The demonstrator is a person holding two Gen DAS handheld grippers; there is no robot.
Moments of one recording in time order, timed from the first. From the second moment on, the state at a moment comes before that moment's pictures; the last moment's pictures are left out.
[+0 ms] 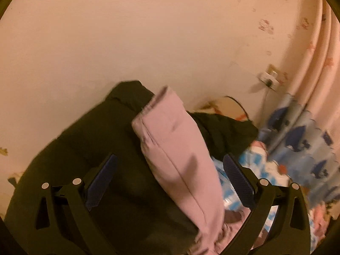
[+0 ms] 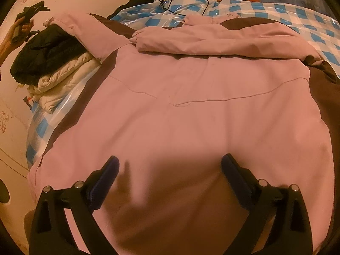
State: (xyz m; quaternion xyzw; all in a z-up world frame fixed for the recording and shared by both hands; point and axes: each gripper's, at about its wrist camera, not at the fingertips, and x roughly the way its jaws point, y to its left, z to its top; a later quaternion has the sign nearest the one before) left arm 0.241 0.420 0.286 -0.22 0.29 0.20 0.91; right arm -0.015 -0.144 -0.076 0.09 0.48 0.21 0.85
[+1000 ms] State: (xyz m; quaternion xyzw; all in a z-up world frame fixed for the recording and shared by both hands) left arm 0.227 0.281 0.335 -0.23 0.22 0.03 0.95; right arm -0.009 -0.153 -0.056 0.15 0.46 0.20 0.85
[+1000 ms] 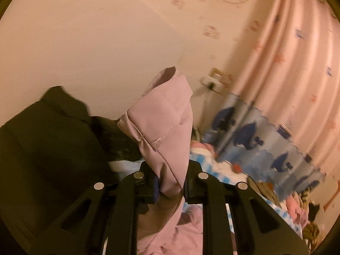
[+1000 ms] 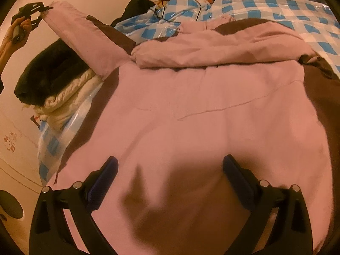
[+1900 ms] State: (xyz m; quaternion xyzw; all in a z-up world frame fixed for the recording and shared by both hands) left arm 0.216 -0.139 0.121 -0.04 0.38 -0.25 0.89; right arm -0.007 -0.348 0.004 0.40 0.33 0.05 0.85
